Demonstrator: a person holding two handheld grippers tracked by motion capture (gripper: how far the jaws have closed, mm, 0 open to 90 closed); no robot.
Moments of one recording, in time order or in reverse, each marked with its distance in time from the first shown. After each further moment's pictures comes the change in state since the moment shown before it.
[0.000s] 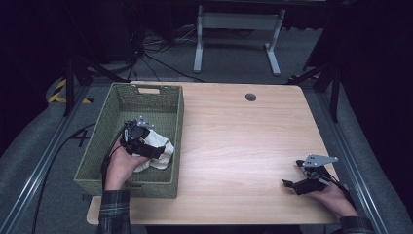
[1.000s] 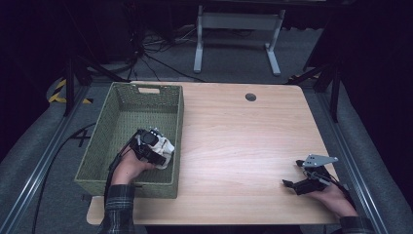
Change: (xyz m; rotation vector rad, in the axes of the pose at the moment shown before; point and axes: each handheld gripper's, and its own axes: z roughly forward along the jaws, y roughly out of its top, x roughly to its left) left arm -0.004 -0.010 0.051 0.295 0.035 -0.043; right arm 0.000 0.000 0.000 0.000 0.000 0.002
